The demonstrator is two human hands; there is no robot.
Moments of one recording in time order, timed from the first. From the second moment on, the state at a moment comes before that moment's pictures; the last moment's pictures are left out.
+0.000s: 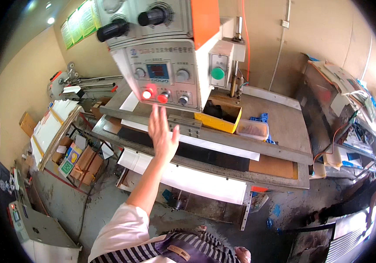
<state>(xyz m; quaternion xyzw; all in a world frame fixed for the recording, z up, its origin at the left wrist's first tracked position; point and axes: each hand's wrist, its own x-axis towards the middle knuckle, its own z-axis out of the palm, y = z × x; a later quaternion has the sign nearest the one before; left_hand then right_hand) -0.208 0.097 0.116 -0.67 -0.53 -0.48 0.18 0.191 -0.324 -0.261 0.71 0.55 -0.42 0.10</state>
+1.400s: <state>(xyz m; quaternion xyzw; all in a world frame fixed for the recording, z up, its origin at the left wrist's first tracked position) -0.568 -0.051 -0.083 -0.85 -0.43 -0.09 -0.30 -0.094 0.150 0.247 0.65 0.66 0.33 -0.19</state>
